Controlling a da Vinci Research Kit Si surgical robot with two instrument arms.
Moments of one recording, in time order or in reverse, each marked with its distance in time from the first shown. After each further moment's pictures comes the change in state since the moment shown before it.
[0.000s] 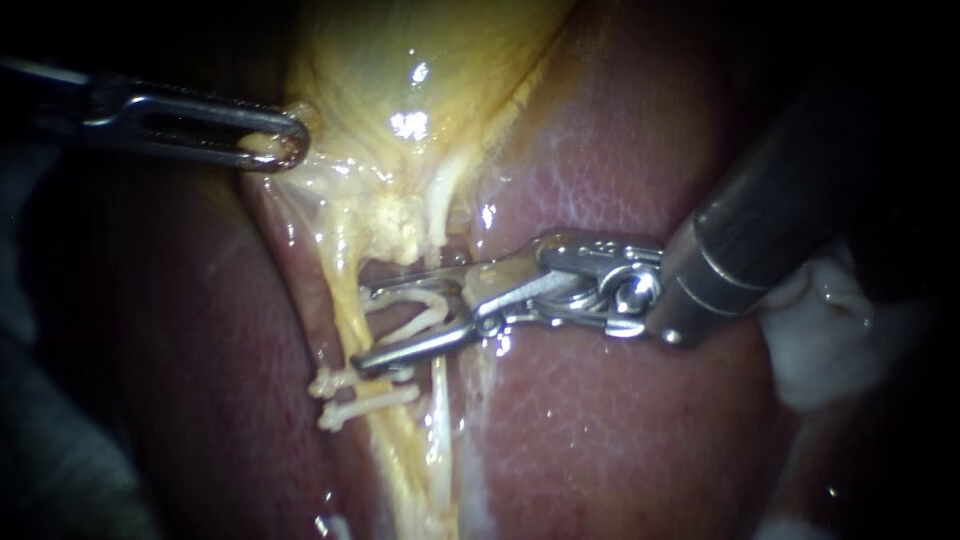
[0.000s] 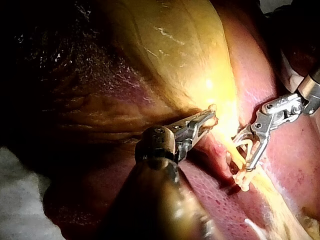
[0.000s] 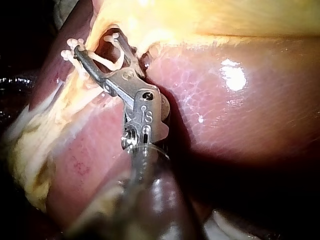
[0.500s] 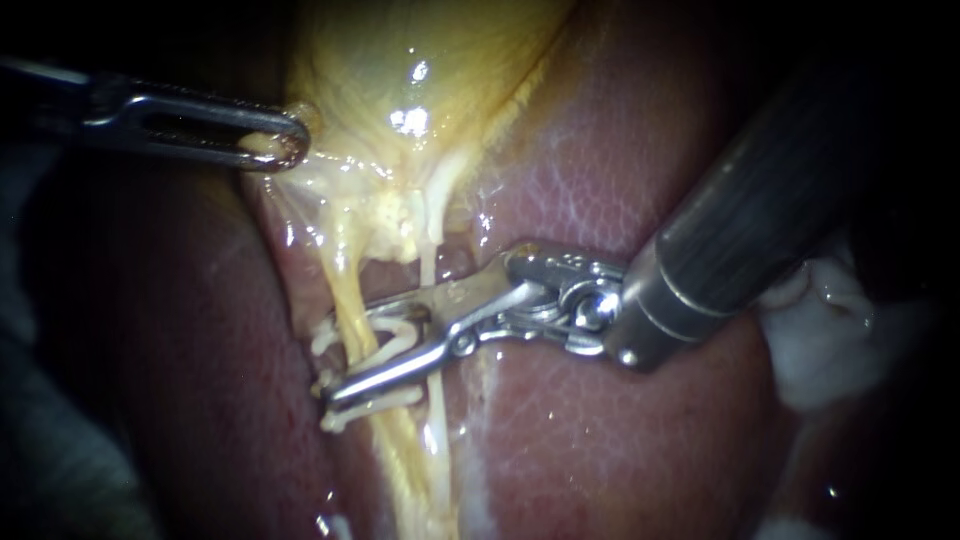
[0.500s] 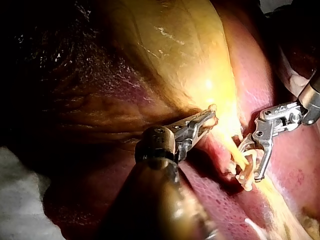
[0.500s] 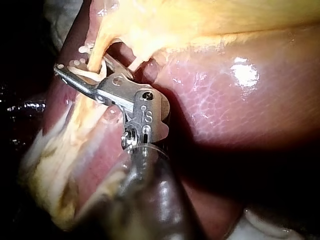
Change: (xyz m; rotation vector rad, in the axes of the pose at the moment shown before) right arm 0.001 -0.001 0.003 0.184 0.097 0.058; left arm 0.000 0.000 0.000 0.000 0.000 0.000
